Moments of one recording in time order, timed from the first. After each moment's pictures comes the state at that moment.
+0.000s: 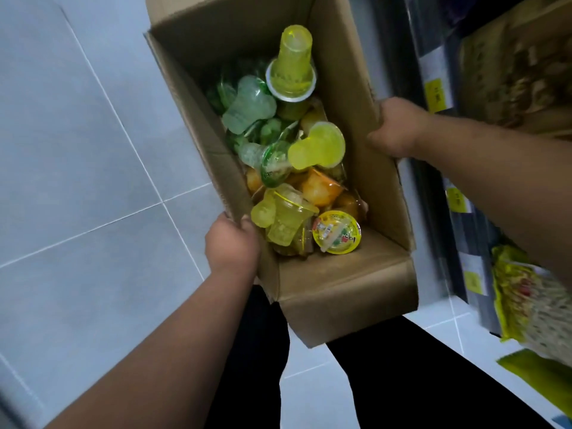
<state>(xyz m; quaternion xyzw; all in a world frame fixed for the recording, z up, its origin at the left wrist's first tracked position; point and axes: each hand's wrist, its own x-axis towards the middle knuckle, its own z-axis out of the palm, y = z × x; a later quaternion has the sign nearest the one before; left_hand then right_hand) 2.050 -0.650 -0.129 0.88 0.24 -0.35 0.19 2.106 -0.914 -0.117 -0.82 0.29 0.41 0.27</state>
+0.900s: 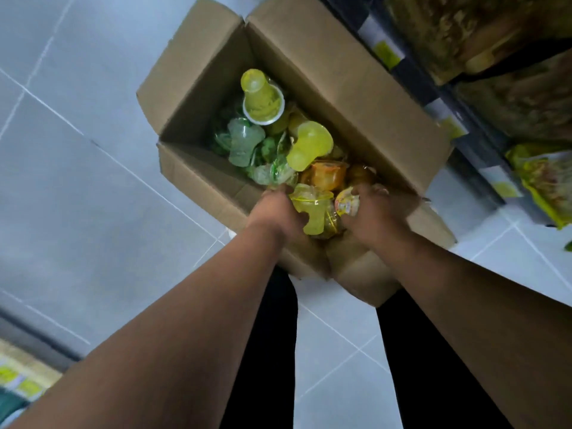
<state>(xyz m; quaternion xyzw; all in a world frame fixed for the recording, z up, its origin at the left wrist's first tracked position) 2.134 -0.704 -0.056 0.81 -0.21 -0.55 -0.02 1.999 -0.804 -0.067 -0.74 0.47 0.36 0.32</state>
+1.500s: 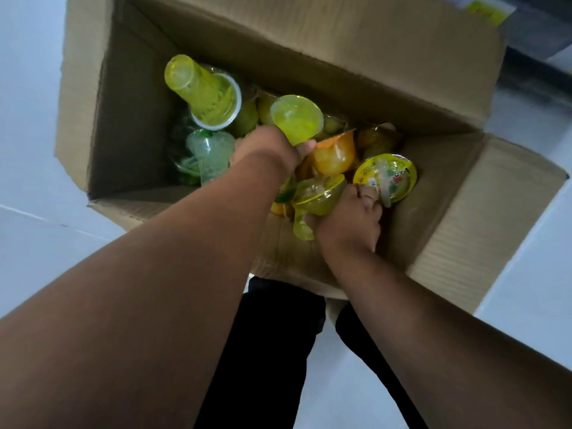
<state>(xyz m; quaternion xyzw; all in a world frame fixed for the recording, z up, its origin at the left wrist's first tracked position) 2.165 -0.767 -0.200 0.82 -0.35 -0.44 -0.11 2.031 -0.701 -0.180 -0.55 0.74 0.21 0.32</state>
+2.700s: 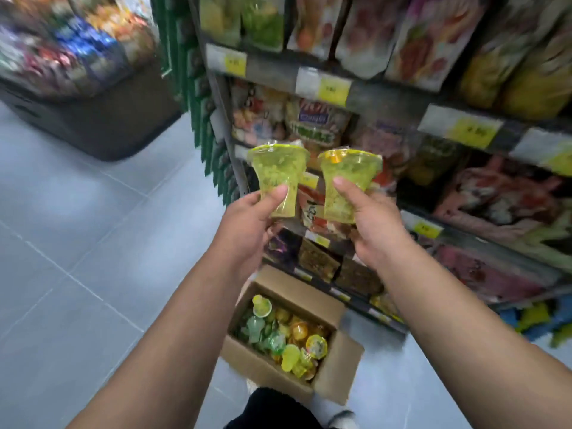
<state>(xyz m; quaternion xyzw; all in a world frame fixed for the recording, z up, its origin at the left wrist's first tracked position) 2.155 -0.764 0.574 0.60 -0.20 -0.51 0.58 2.014 -0.854 0.560 -0.38 0.49 -0.36 0.70</state>
